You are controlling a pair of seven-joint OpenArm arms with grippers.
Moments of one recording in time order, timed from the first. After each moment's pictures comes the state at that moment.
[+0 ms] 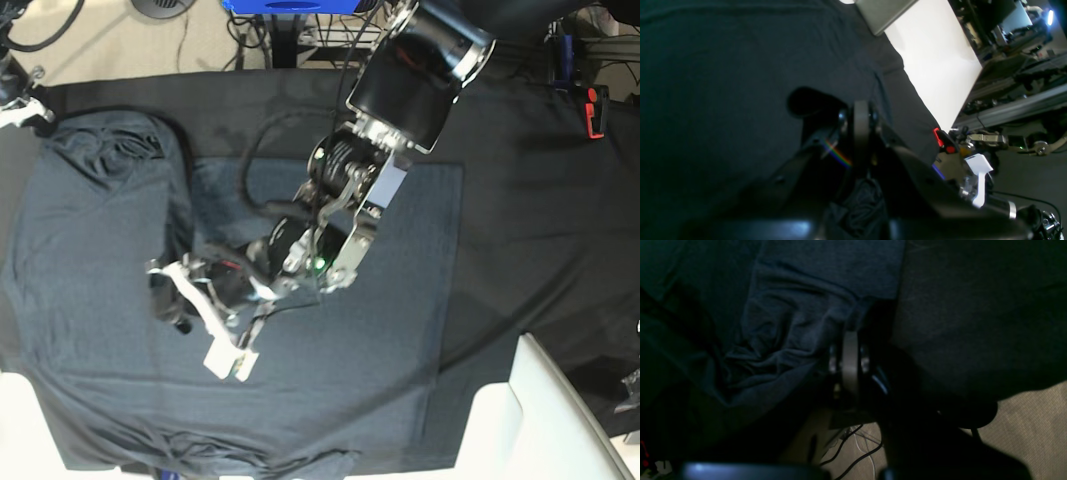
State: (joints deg) left arm -15.6 6.0 28.0 76.3 -40.4 -8.3 35.1; right arm -19.3 10.0 45.6 72.9 38.9 33.3 -46.2
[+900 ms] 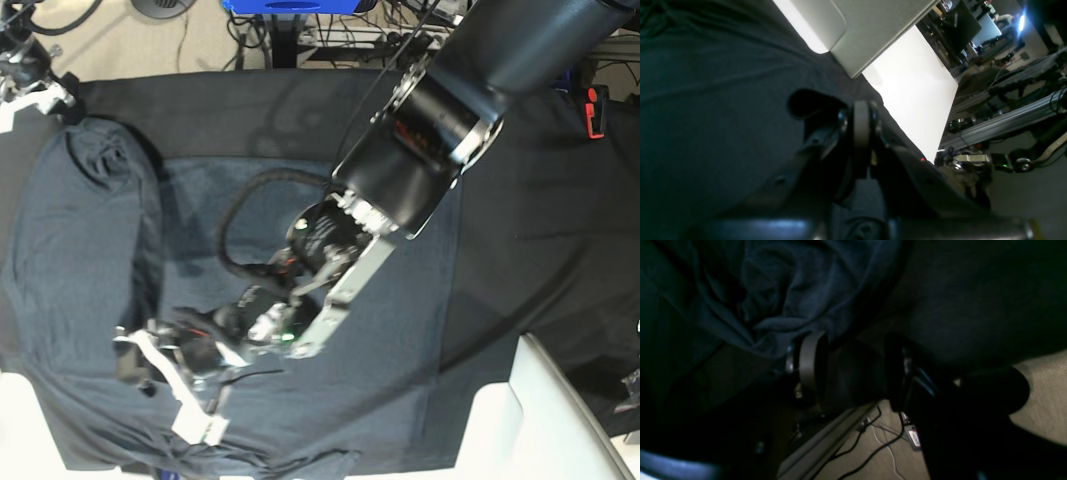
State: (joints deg) left arm -31.5 6.4 38.2 62.7 -52.3 -8.4 23.1; right arm -21.1 5.1 46.9 72.9 38.9 33.2 -46.2
